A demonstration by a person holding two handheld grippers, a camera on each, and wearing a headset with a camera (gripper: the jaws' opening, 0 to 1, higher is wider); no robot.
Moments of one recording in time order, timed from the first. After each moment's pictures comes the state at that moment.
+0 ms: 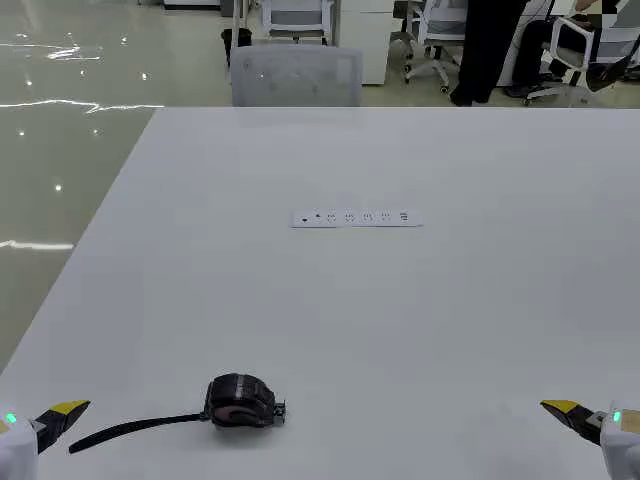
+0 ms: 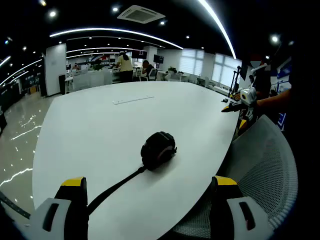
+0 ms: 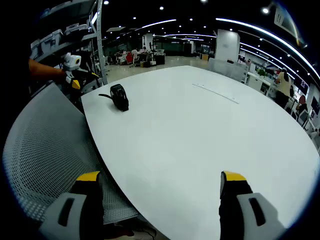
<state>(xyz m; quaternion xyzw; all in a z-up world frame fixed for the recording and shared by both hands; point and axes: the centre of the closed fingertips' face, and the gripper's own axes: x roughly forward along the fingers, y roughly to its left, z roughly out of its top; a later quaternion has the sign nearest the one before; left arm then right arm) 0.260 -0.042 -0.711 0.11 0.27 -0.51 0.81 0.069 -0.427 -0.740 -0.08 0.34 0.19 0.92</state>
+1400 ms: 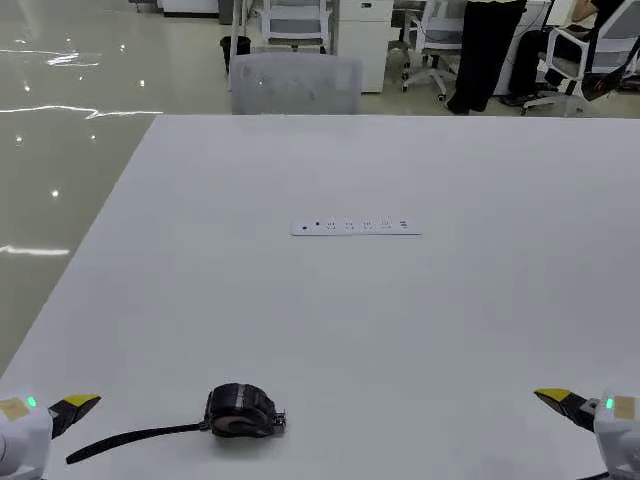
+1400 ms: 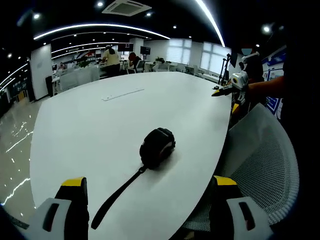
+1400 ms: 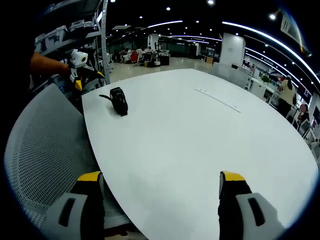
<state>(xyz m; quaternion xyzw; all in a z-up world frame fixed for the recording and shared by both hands) 0.274 -0.055 -0.716 0.17 0.28 -0.55 0.76 0.100 -0.426 -0.728 -0.10 0.34 0.21 0.91</state>
